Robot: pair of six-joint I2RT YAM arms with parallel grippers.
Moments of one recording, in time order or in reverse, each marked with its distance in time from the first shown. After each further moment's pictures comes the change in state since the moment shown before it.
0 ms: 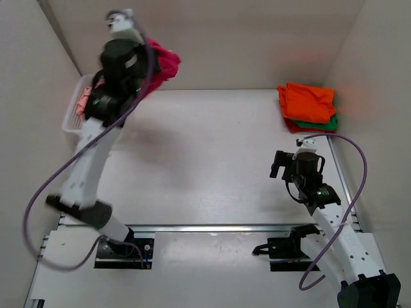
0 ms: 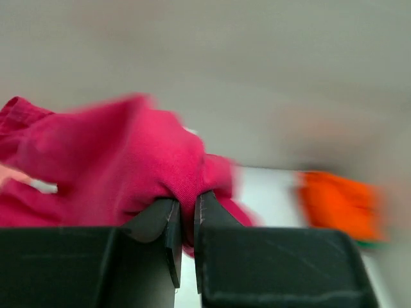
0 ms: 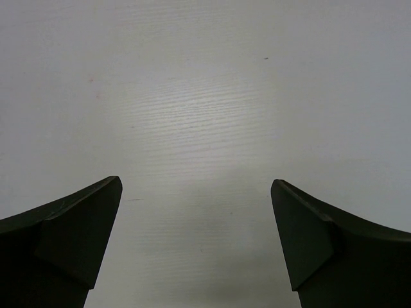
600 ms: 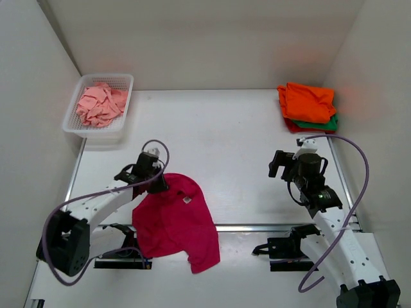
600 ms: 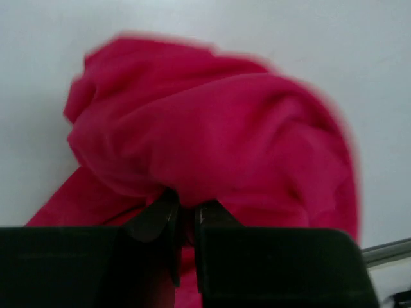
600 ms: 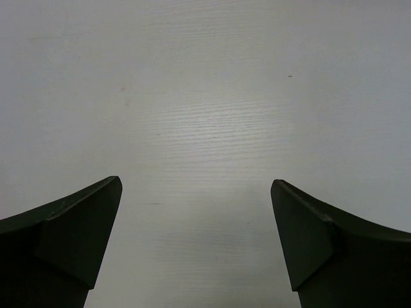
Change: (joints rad) left arm -0.051 -0.602 -1.562 0.234 0.425 -0.339; right arm -0.012 -0.067 -0.013 0.040 -0.069 -0.004
